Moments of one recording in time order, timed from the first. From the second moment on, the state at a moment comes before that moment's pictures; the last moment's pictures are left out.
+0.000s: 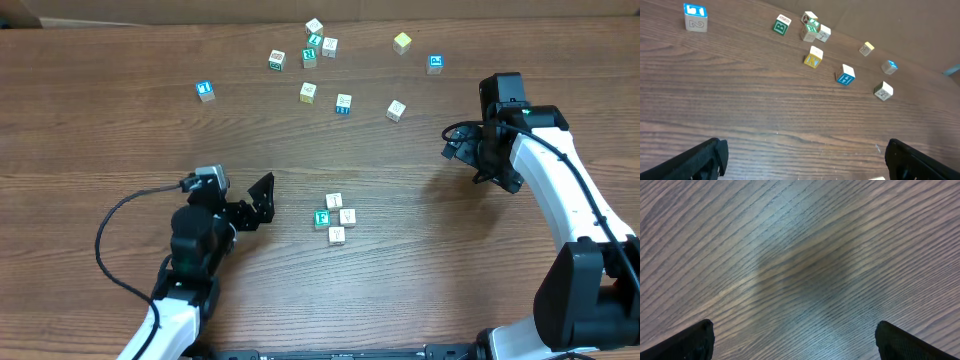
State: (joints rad) left arm -0.18 1.09 0.23 0.50 0.12 -0.44; right arm 0.03 1.70 1.29 -0.96 0.13 0.59
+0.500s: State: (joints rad) left arm -0.18 0.93 0.01 0.62 0.07 -0.44; right arm 0.03 1.70 1.29 -0.96 0.13 0.59
